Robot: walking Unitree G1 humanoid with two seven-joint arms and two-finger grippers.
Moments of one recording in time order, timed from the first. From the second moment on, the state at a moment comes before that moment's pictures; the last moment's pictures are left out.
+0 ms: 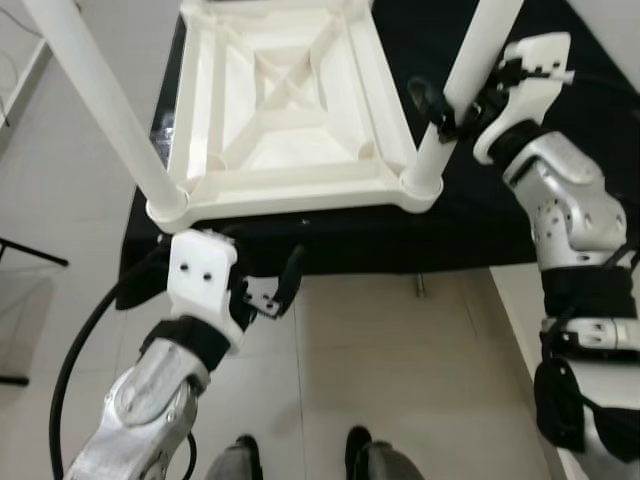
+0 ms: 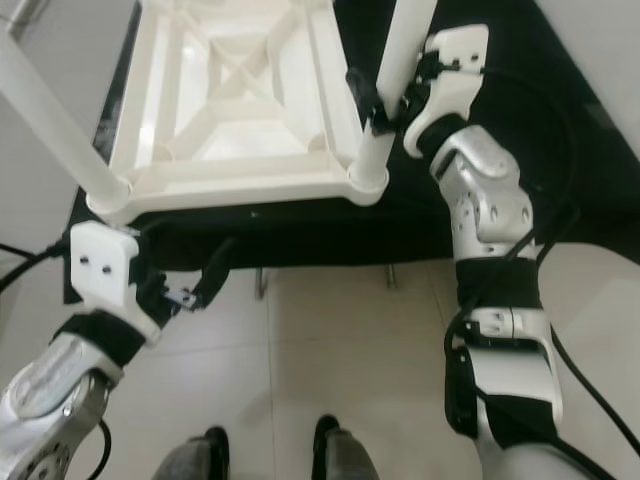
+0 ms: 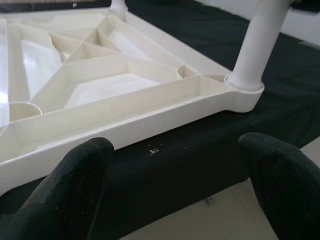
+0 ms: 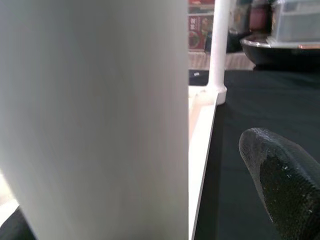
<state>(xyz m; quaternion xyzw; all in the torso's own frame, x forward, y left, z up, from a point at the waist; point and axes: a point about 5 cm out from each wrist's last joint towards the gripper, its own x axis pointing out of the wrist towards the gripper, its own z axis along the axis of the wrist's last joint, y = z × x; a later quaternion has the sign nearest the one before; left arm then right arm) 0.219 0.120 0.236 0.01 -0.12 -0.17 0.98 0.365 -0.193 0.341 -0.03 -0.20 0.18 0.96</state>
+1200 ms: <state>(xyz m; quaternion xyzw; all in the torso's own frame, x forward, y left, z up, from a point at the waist) 0.253 0.130 0.196 0.03 -0.08 -0.15 0.98 0.293 -0.180 0.212 0.01 -0.07 0.09 0.99</state>
